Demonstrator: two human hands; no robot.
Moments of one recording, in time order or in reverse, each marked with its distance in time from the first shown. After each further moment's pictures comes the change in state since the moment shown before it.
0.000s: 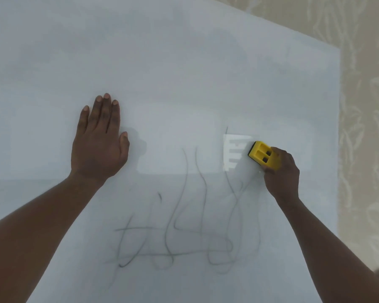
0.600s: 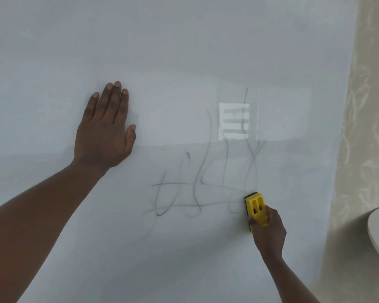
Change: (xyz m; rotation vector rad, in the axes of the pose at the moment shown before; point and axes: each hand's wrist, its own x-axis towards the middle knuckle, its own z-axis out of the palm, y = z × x) left_hand -0.061 -0.052 -0.016 -0.030 -0.084 0.170; right_hand -0.272 0.011 0.021 0.012 -0.113 0.535
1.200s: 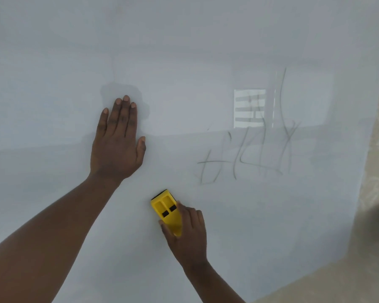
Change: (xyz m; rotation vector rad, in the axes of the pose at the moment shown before) left_hand -0.097 -0.075 -0.021 0.030 -0.088 -0.034; right_hand -0.259 -0.151 0.138 0.018 -0.059 -0.753
